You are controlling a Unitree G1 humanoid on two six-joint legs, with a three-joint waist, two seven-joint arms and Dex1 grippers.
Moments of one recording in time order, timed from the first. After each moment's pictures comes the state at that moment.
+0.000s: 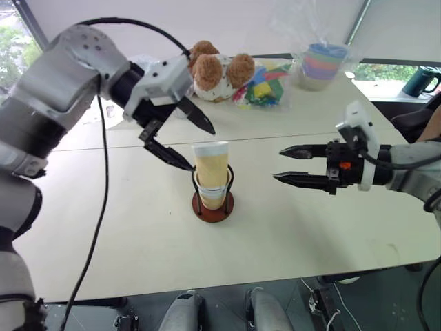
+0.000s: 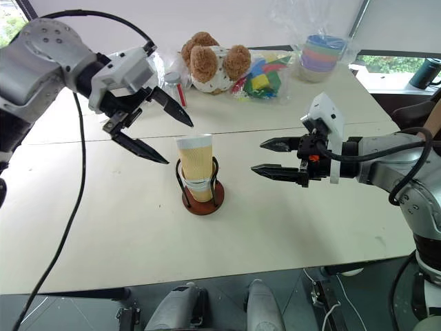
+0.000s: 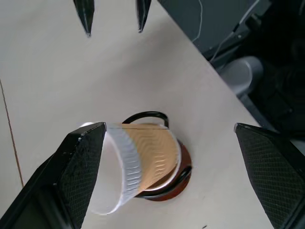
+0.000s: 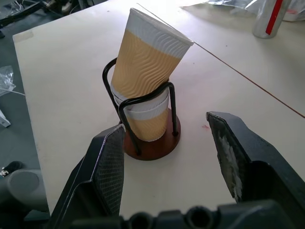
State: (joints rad) left arm -1.45 1.00 -0.78 0.27 -0.74 0.27 -1.61; right arm -0.56 -0.99 -0.12 -0.43 0.79 0.88 0.93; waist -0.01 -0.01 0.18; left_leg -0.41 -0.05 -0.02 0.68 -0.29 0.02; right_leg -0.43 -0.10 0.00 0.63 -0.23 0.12
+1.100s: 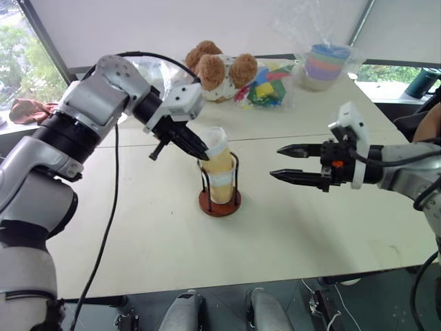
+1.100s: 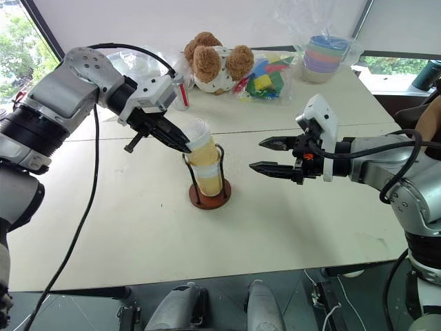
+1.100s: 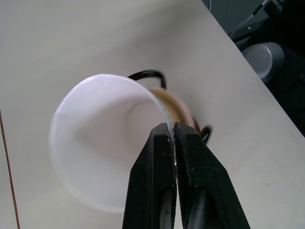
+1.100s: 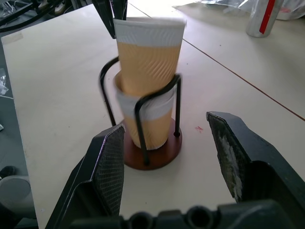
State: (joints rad) left arm -1.44 0.81 -0.80 0.53 -0.57 0.17 -1.61; right arm -0.56 -0.97 -0.10 -0.43 0.77 0.89 0.88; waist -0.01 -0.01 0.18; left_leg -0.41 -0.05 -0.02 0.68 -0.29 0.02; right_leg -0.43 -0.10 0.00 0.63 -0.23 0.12
